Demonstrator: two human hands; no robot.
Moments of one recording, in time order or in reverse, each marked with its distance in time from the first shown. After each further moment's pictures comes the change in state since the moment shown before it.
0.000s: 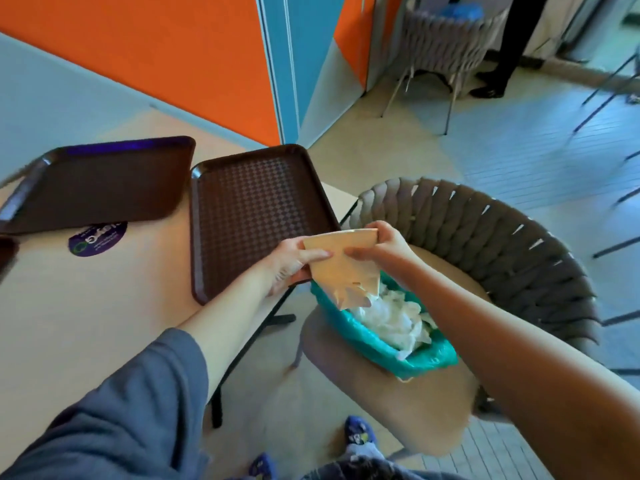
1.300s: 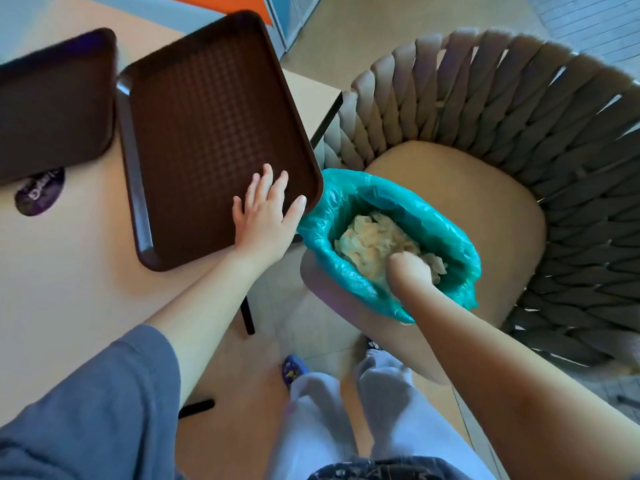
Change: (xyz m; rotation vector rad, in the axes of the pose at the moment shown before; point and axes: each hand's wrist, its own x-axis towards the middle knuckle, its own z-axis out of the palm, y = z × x) left_hand 0.062 -0.073 0.025 1.326 0.447 0.059; right_hand 0.014 0.218 0.011 -0.914 -0.253 0.337
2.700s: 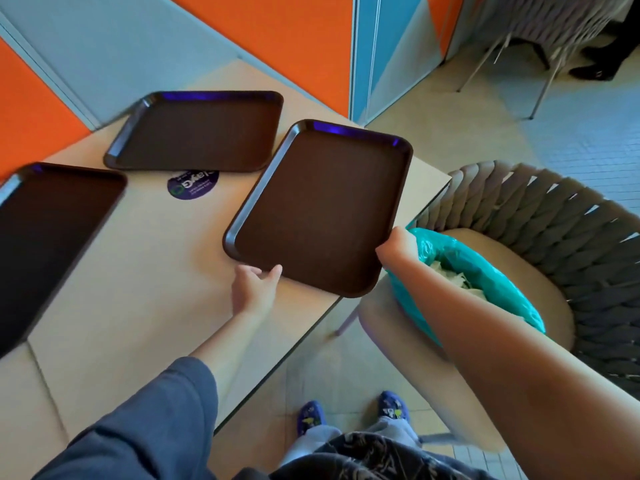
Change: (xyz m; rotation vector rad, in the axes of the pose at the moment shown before) left_hand -0.119 -0.194 -0.055 -0.683 0.250 -0.771; right_hand -0.075 -0.232 -0.082 0.352 0.333 -0.049
